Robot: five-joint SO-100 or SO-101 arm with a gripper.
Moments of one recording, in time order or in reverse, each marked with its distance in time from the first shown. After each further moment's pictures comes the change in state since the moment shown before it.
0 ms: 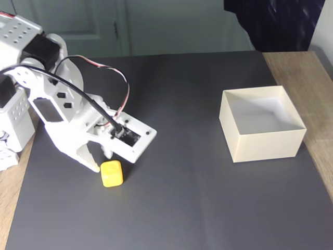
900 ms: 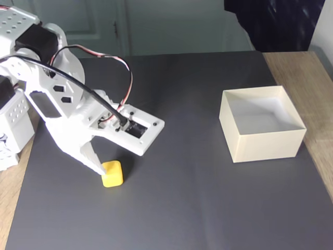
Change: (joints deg) arm 4.9 -3.5 -8.3 2.3 -6.2
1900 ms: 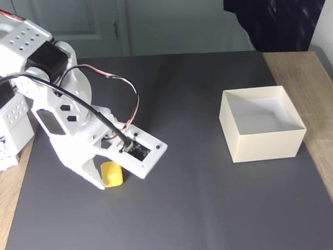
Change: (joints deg) arm 2.7 -9.8 -0.4 -6.2 -1.1
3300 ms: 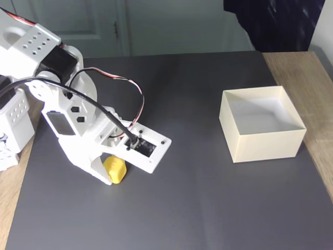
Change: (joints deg) arm -4.7 -3.3 1.6 -1.8 2.6
